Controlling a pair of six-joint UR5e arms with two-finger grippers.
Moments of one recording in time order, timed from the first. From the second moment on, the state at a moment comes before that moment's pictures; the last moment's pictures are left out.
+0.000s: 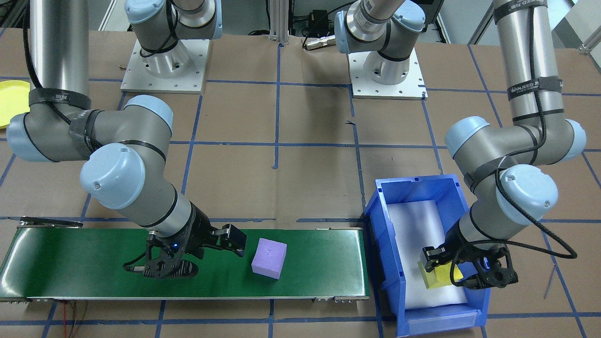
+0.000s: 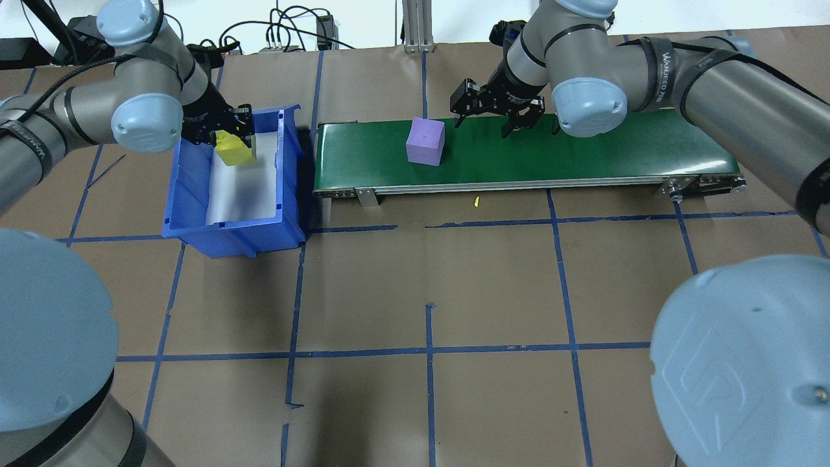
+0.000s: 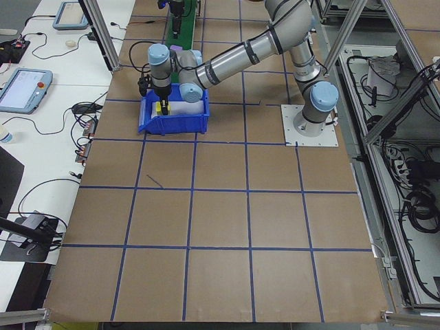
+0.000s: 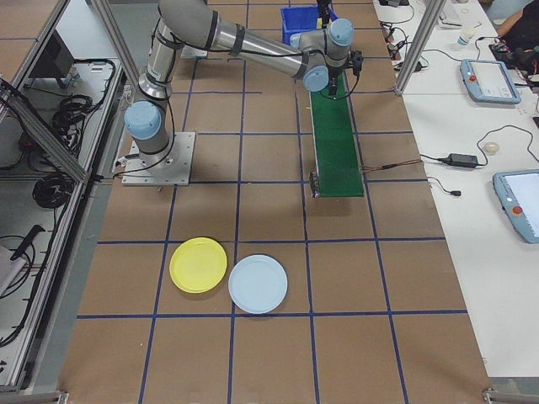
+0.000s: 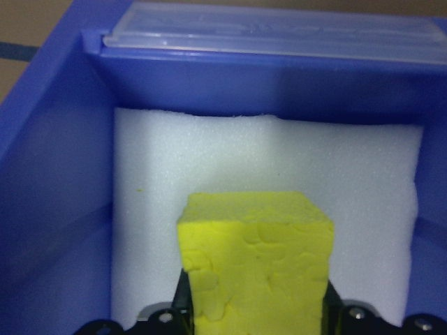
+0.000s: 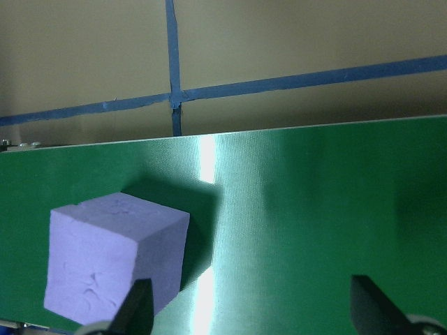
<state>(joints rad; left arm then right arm) -1.40 -2.06 -1.53 -1.02 1.55 0.03 1.64 -1.06 1.50 -2.14 -1.23 0.19</state>
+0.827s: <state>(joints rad) -1.68 -1.94 -1.52 -1.09 1.55 -0.04 1.64 -1.05 1.49 -2.15 -1.23 0.30</state>
